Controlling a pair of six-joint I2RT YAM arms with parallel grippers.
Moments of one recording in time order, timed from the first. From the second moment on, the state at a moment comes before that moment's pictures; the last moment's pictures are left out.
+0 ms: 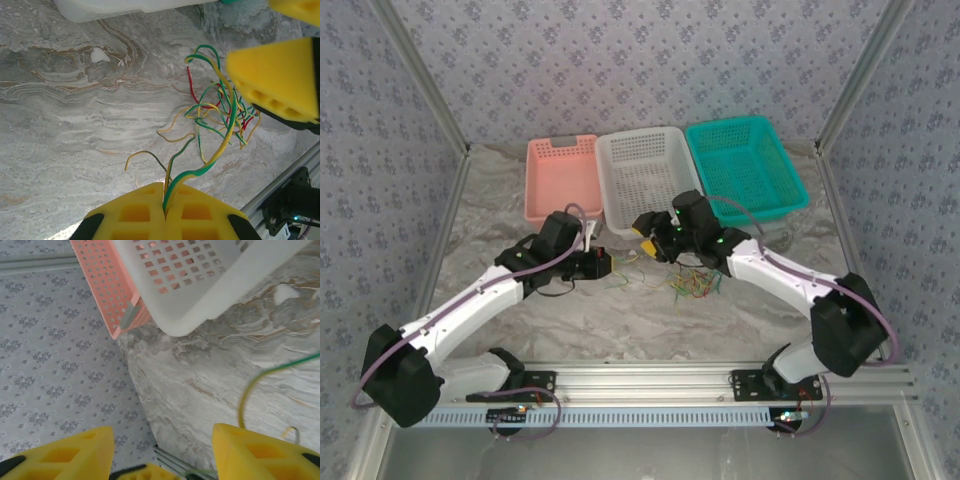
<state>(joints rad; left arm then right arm) -0.64 1.16 0.85 -0.50 0.30 -0.59 0.67 1.48 0.99 -0.10 -0.33 1.46</state>
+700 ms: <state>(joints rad) -0.65 1.16 0.85 -0.50 0.29 -0.58 0.67 1.40 0.90 -0.13 -0.31 1.63</state>
